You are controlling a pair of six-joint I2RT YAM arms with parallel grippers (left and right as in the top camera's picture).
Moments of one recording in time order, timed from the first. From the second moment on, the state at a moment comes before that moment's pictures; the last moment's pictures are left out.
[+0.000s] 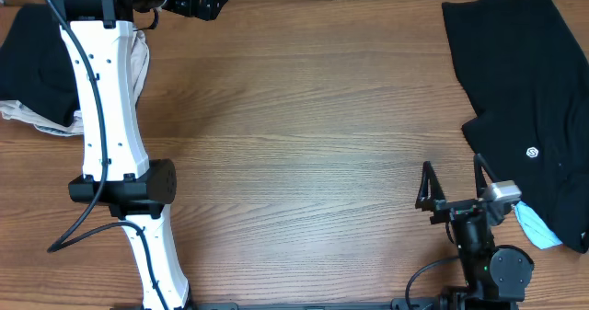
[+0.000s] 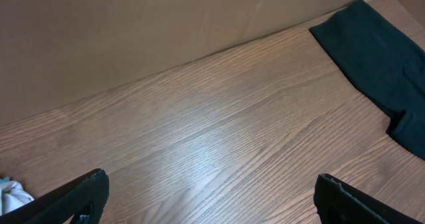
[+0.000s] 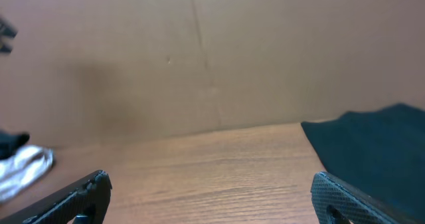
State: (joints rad) left arm 0.00 2.26 2.89 -1.43 0.48 0.19; right arm -0.07 0.03 0.07 0.07 -0.23 0.19
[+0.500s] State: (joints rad) left arm 0.00 2.26 2.89 -1.43 0.48 0.19; right arm -0.06 0.01 0.02 0.02 -0.29 0.02
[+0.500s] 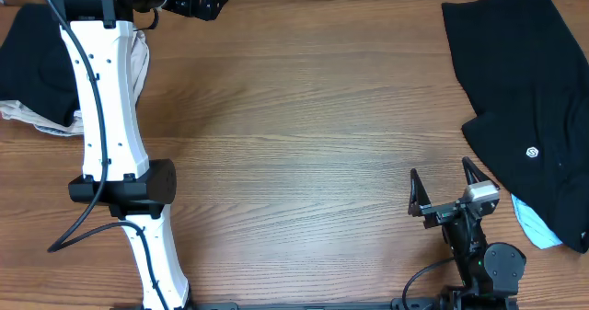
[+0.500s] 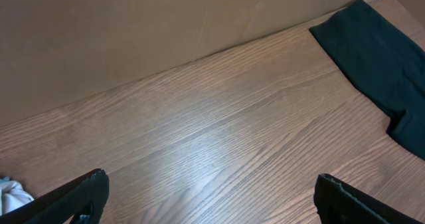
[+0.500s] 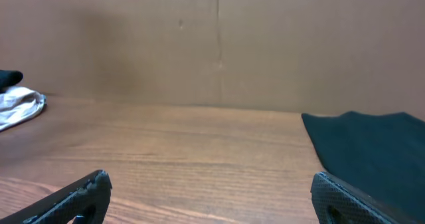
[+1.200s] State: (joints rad) left arm 0.00 2.26 2.89 -1.43 0.48 0.19; right arm -0.06 0.01 0.02 -0.01 -0.30 0.02
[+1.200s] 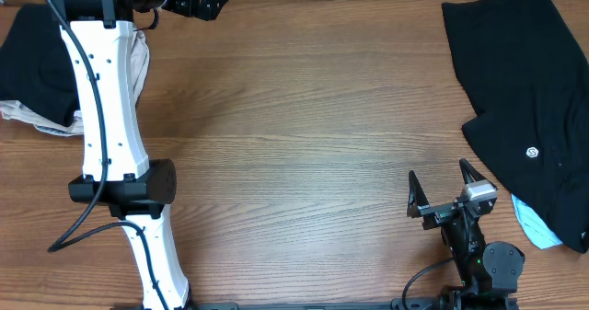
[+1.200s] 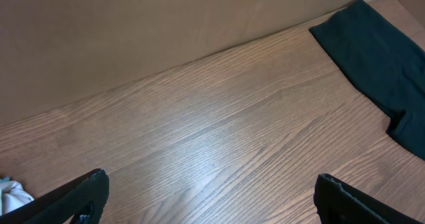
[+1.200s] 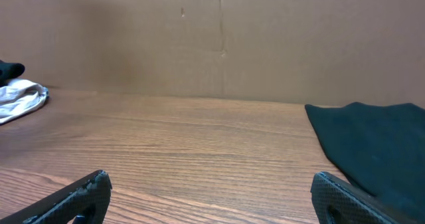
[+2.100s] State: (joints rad) left arm -0.06 2.13 2.69 -1.43 0.46 0.19; right arm -0.06 0.01 0.02 -0.01 -0.30 0.02
